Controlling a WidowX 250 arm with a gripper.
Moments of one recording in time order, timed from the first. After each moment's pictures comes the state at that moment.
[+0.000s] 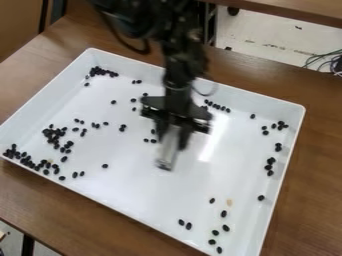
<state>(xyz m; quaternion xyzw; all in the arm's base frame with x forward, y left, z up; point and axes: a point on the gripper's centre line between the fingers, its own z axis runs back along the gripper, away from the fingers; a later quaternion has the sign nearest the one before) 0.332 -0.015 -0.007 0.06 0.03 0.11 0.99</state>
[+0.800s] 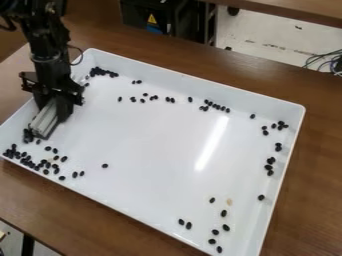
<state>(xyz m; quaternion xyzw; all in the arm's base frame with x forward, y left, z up) 0.297 0.163 -0.003 0.07 0.05 0.11 0.99</state>
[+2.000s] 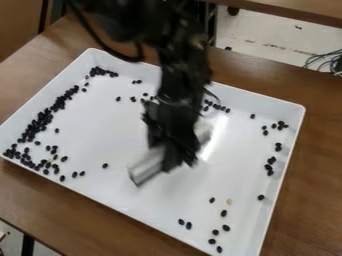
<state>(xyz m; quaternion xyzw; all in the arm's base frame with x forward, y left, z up) 0.283 -0.089 0.021 0.02 0.04 -0.24 0.97</state>
